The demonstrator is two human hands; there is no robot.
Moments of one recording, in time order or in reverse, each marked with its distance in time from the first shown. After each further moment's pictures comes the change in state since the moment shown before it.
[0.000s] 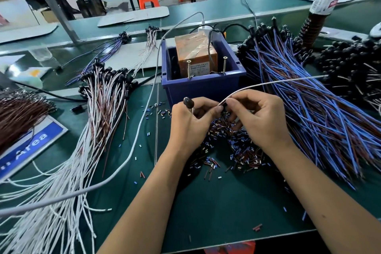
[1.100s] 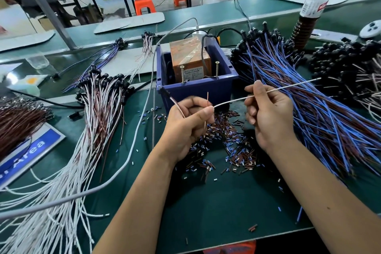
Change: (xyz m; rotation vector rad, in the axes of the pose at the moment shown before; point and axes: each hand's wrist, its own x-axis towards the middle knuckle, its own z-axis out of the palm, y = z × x) left_hand 0.000 0.014 -0.011 -0.640 -0.225 -0.290; right_hand 0.010 0.002 -0.009 0.541 0.354 0.413
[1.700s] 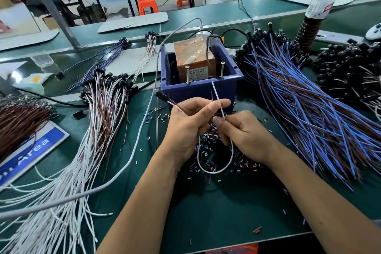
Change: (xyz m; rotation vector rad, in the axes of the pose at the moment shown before) left_hand -0.001 0.003 0.006 0.014 0.023 0.096; right_hand -0.023 0.005 0.011 -0.765 -0.738 -0.236
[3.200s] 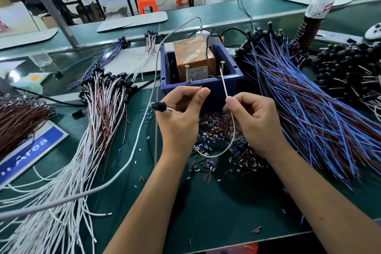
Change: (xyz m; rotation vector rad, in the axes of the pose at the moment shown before) left_hand 0.002 0.004 0.009 0.309 0.385 0.425; right_hand 0.004 -0.006 -0.003 0.322 0.405 -0.012
